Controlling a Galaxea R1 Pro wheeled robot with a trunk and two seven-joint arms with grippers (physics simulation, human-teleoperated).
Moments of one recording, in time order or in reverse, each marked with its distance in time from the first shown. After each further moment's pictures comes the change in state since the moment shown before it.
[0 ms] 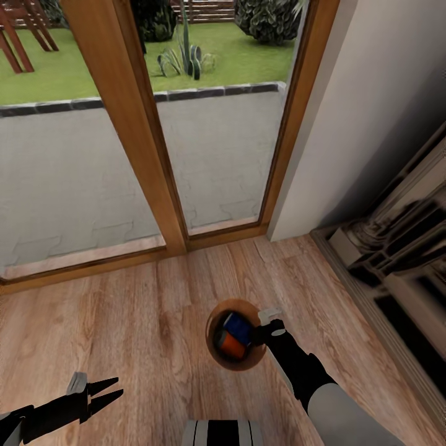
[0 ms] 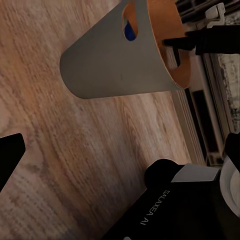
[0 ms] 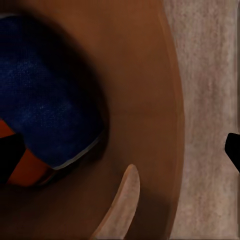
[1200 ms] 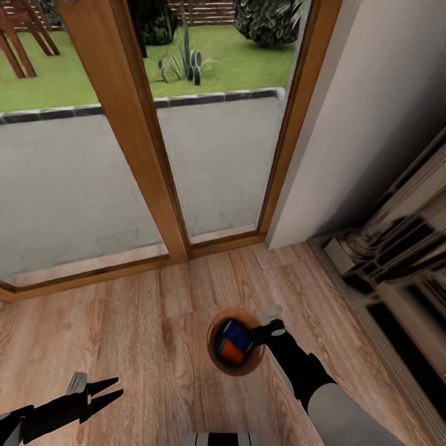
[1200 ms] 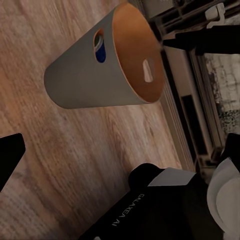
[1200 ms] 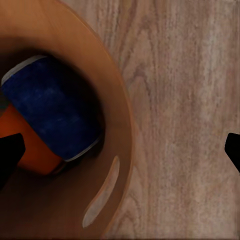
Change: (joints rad) left arm 0.000 0.000 0.000 0.000 0.000 0.000 0.000; right arm -0.001 0.000 0.000 0.001 0.000 0.004 -0.001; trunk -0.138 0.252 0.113
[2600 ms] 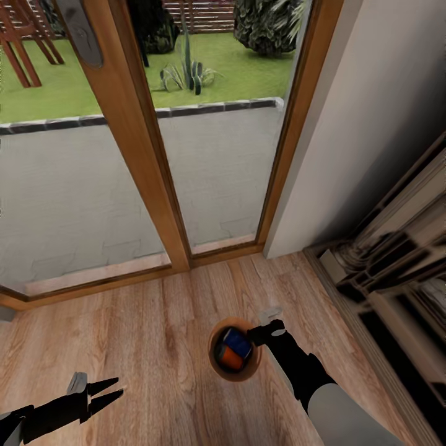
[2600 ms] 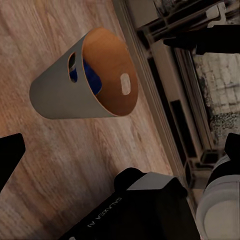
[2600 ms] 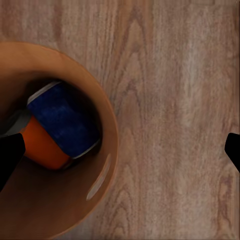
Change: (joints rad) left arm 0.000 0.000 -0.002 0.000 -0.001 0.000 0.003; right arm 0.001 0.000 0.000 0.001 0.000 -0.002 0.000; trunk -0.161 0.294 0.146
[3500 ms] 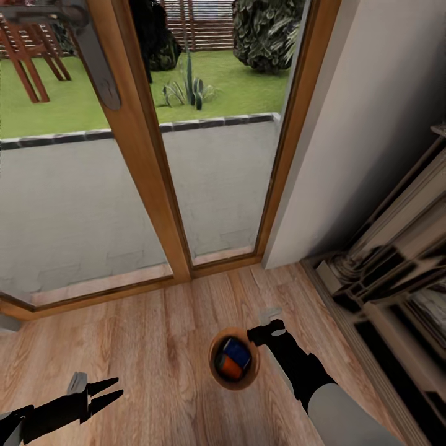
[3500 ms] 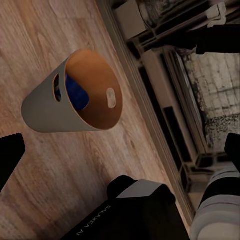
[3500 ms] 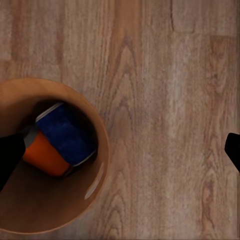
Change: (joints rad) left arm 0.000 0.000 0.000 0.000 0.000 0.000 0.000; right arm 0.000 0.000 -0.002 0.000 0.000 -0.003 -0.001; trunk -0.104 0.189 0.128
